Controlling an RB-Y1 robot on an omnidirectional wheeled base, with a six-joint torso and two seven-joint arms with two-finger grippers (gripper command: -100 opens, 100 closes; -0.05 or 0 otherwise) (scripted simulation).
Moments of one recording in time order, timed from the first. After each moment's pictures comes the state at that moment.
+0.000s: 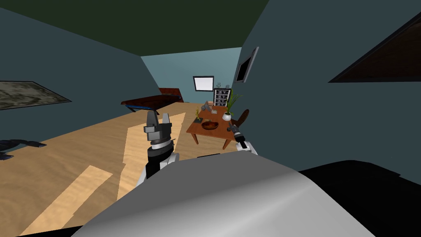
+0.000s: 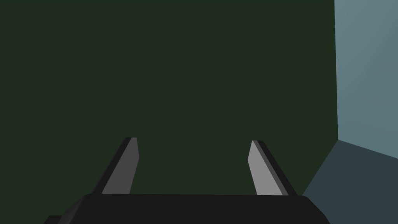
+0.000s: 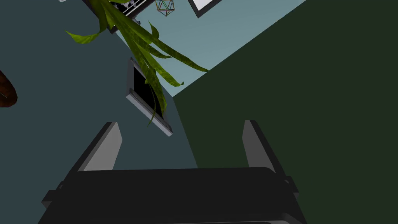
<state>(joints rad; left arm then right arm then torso) 0.52 0.05 -0.06 -2.37 -0.10 -0.64 -0.06 0.29 -0.16 -0.14 -1.70 0.38 -0.27 0.44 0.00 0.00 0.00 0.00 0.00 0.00</state>
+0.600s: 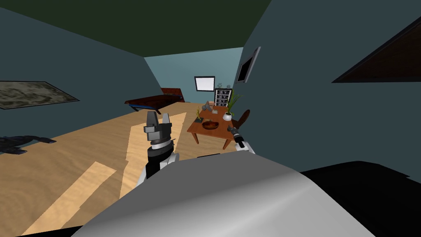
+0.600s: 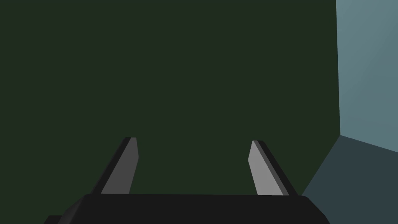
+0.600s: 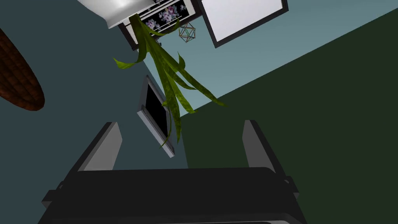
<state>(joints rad) 0.52 0.05 -0.06 -2.37 -0.10 -0.64 -0.06 0.23 -0.15 -0.17 -1.54 0.48 -0.22 0.49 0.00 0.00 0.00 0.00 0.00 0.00</state>
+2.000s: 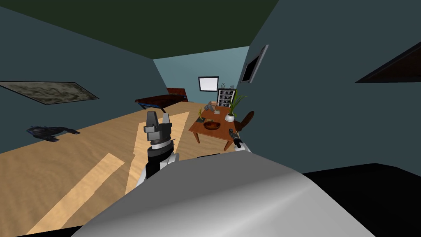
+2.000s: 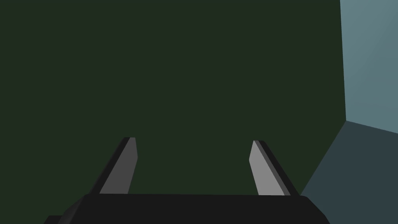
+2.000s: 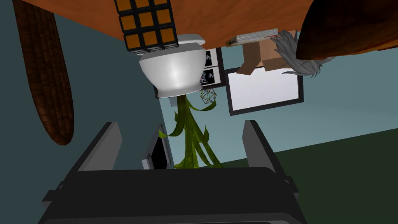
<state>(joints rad) 0.52 0.05 -0.06 -2.37 -0.10 -0.64 -0.06 0.12 -0.14 -0.24 -1.22 0.67 -0.09 0.57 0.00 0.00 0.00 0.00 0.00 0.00</state>
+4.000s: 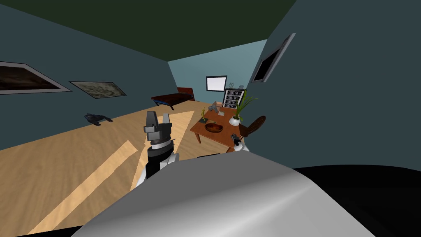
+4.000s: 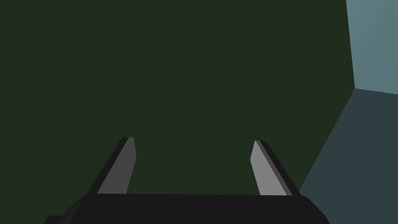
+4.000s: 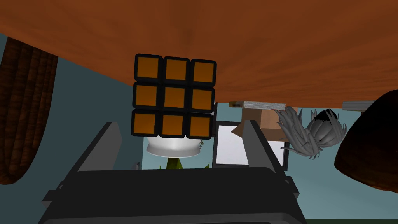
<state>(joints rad) 0.52 0.05 -0.06 -2.37 -0.10 -0.64 -0.06 -0.08 -0.11 -0.47 -0.88 0.89 -0.01 0.70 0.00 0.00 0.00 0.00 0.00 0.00</state>
